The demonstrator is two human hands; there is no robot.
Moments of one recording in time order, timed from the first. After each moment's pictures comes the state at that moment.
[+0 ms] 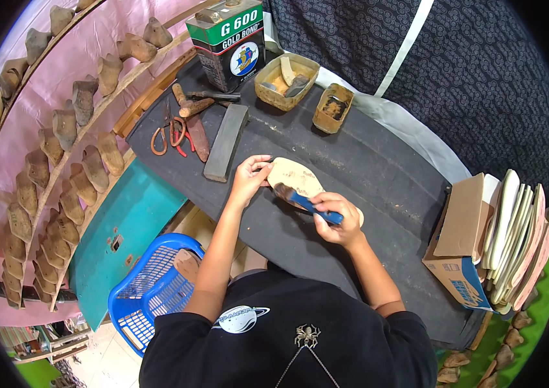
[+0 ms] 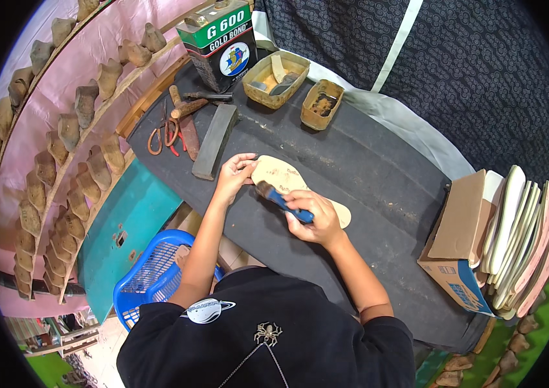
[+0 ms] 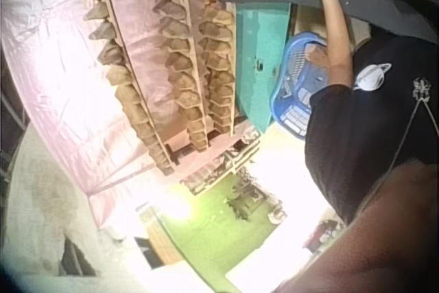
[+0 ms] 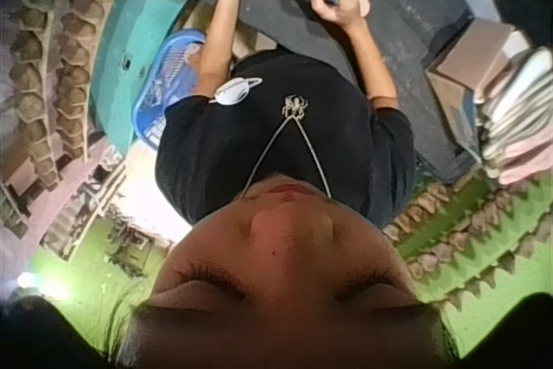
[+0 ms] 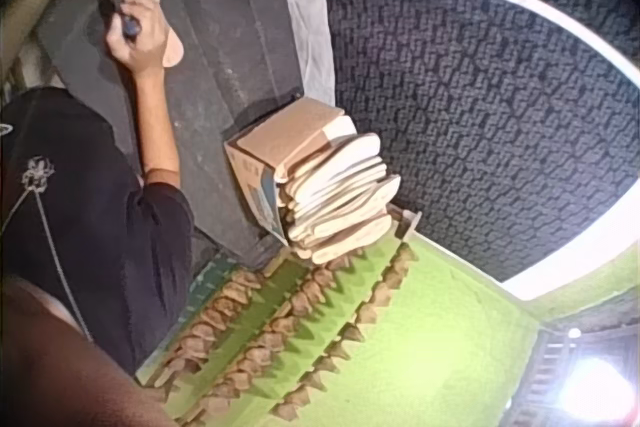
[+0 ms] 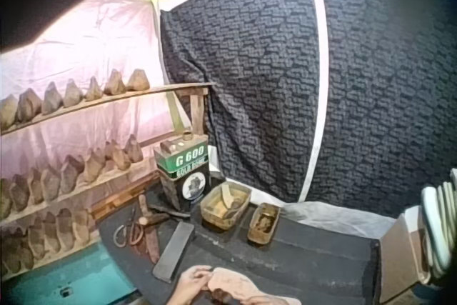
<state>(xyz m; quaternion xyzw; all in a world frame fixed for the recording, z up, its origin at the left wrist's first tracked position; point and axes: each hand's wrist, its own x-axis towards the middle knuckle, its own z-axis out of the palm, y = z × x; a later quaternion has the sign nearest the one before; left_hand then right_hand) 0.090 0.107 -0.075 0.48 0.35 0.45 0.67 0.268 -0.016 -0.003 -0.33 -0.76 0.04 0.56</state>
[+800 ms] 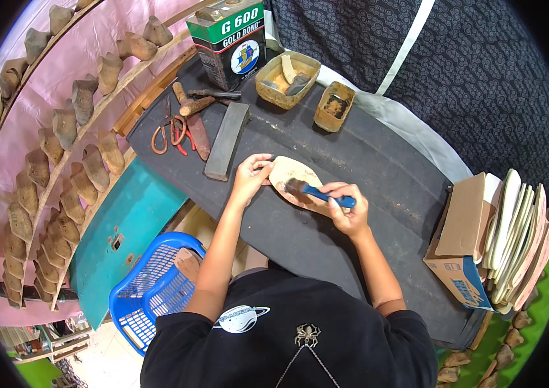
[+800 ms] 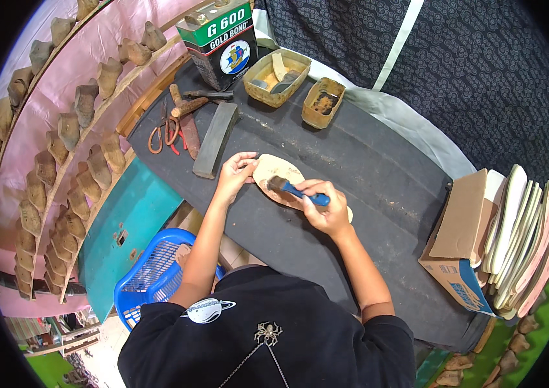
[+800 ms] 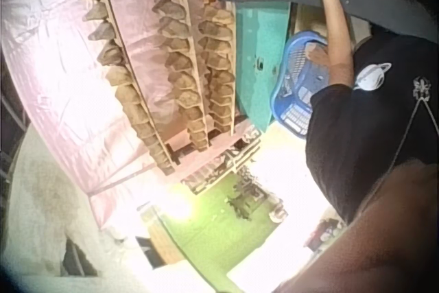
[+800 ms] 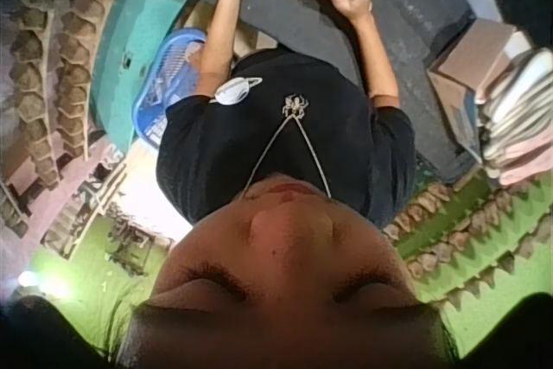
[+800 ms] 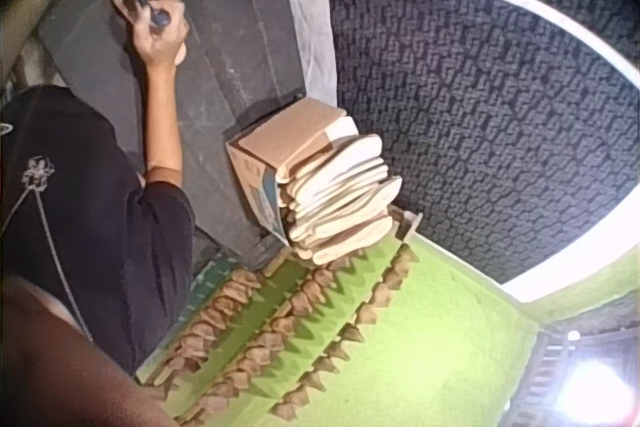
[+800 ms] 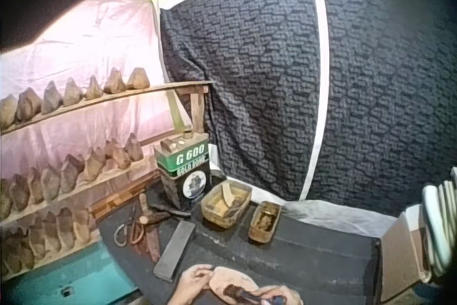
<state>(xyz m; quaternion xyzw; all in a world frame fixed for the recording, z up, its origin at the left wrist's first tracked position) 0.090 0.108 -0.079 0.48 0.36 0.45 0.66 0.279 -0.011 -0.012 -0.42 -0.66 0.17 0.59</state>
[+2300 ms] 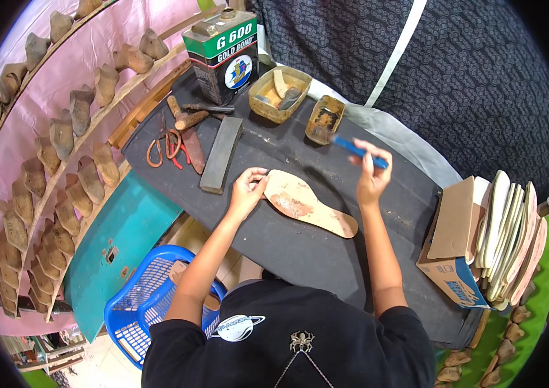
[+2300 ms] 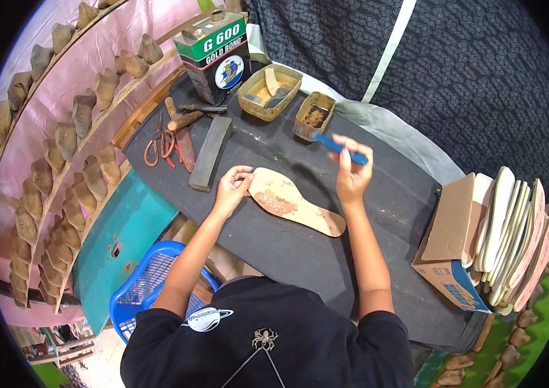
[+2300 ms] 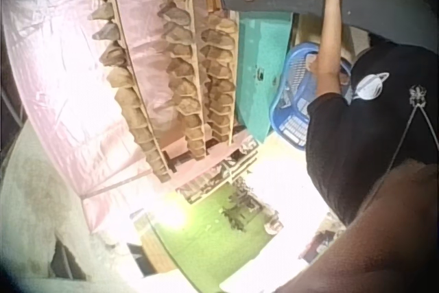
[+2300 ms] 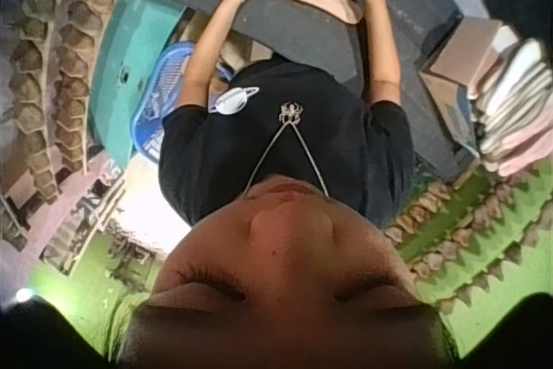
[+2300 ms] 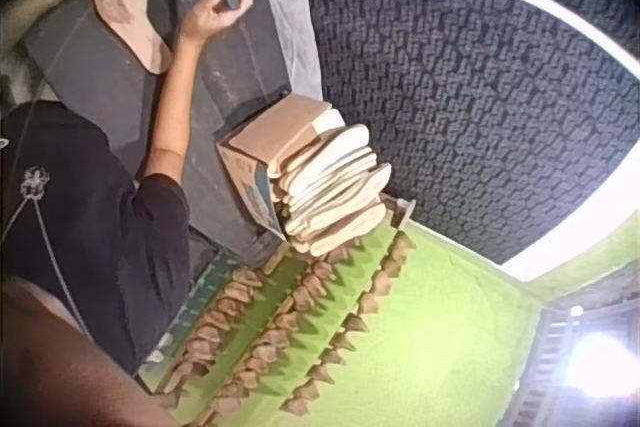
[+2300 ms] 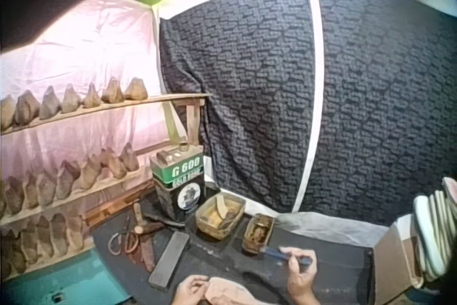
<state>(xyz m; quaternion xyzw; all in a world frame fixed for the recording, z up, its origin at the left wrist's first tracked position) 0.092 0.105 -0.087 0.51 0.35 0.47 0.63 0.315 0.048 0.012 -0.38 -0.52 0.09 0.76</state>
